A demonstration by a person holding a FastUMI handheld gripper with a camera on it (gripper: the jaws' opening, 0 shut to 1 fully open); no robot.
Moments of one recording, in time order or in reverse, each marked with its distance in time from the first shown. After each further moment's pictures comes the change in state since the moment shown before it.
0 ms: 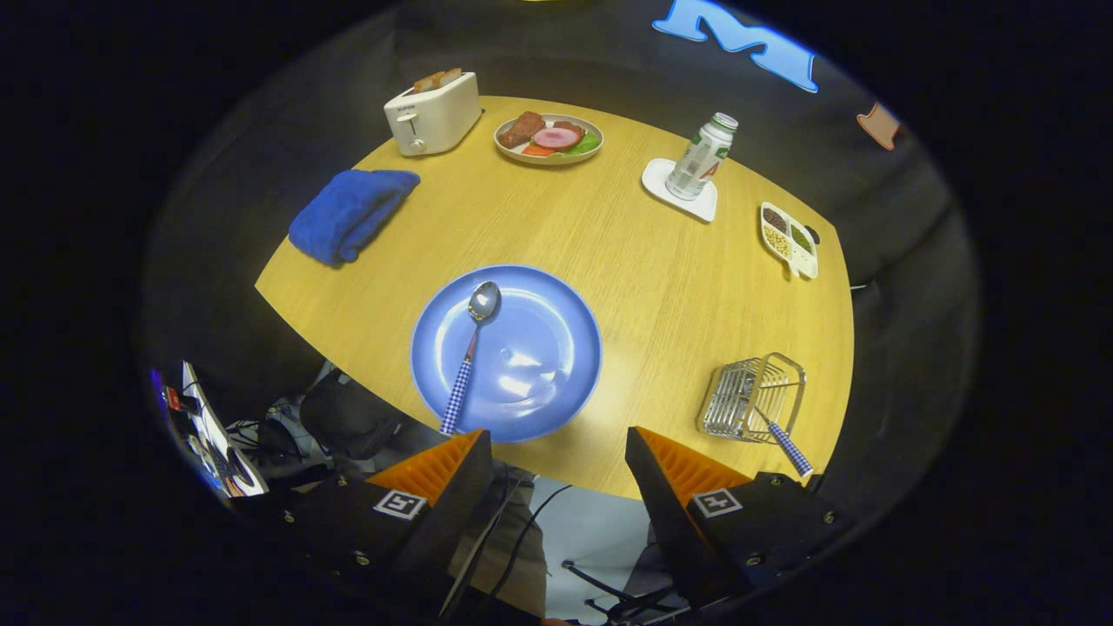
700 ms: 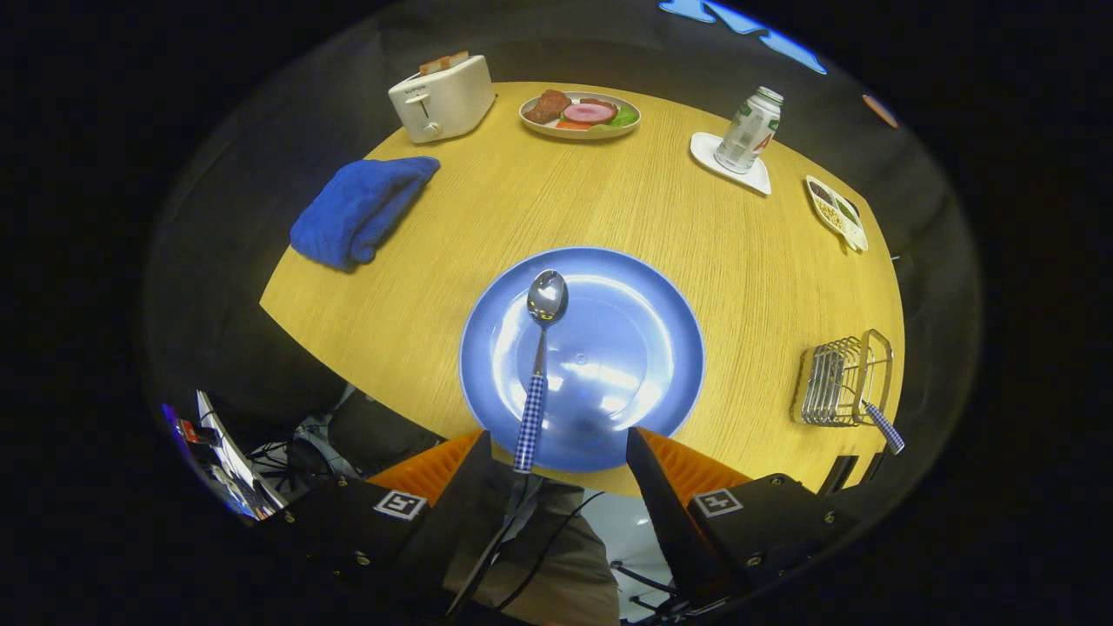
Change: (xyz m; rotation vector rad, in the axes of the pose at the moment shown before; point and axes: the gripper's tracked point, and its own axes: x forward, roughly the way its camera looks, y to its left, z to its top) arm 0.061 0.060 0.001 0.081 0.026 0.049
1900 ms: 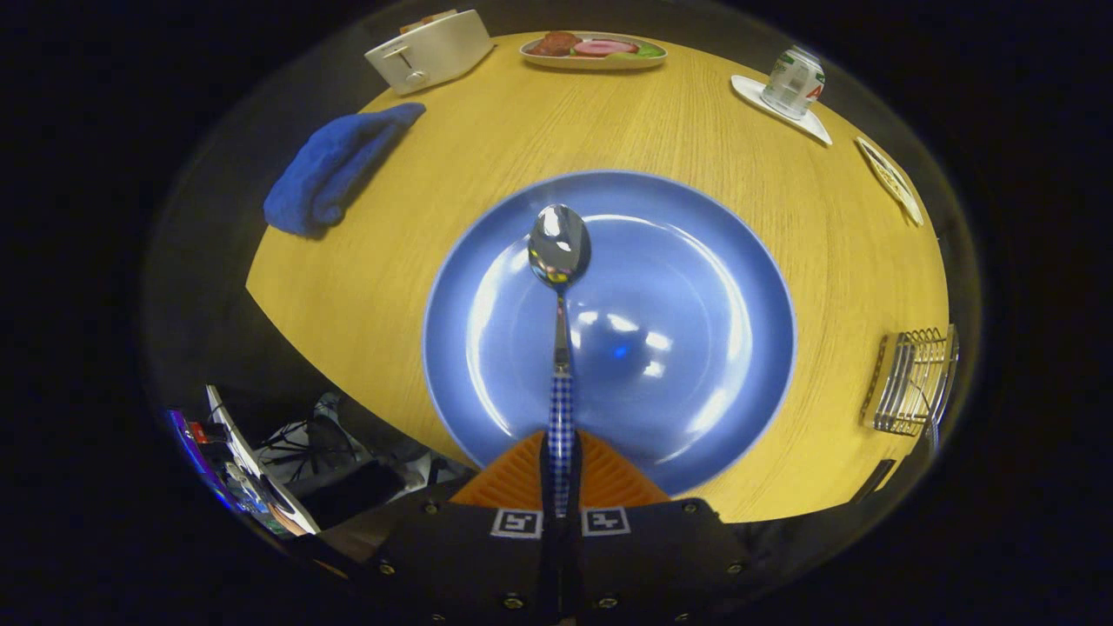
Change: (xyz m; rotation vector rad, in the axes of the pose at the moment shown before) arm 0.068 0.008 -0.015 0.017 0.125 0.098
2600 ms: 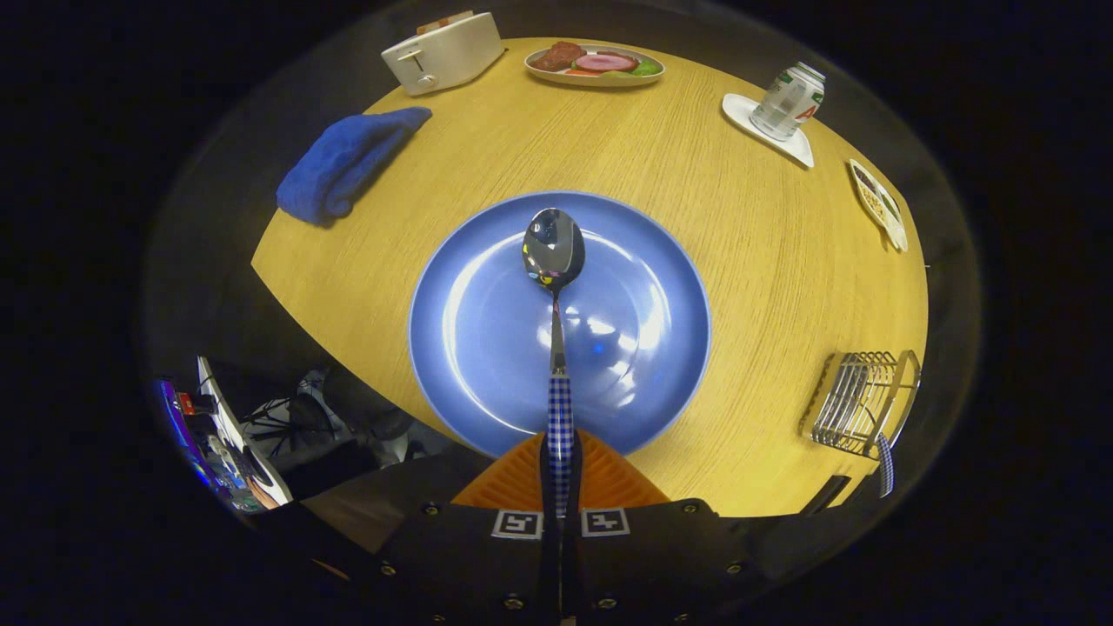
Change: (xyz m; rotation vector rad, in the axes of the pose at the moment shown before) arm -0.056 -0.037 -0.005 -0.083 0.040 -0.042
